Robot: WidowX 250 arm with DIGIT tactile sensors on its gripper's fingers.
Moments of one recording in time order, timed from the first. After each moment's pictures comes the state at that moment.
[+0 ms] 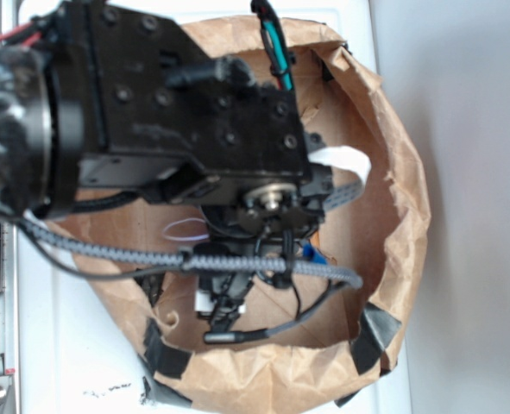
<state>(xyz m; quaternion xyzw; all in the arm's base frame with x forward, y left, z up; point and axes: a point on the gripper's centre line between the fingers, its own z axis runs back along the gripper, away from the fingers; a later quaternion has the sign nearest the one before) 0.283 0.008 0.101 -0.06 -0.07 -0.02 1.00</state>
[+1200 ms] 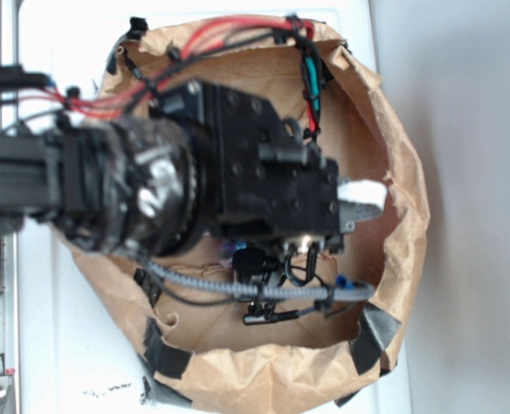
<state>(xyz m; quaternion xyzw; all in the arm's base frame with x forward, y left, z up) 0.305 0.000 0.049 0.01 -0.06 -0.01 1.00</state>
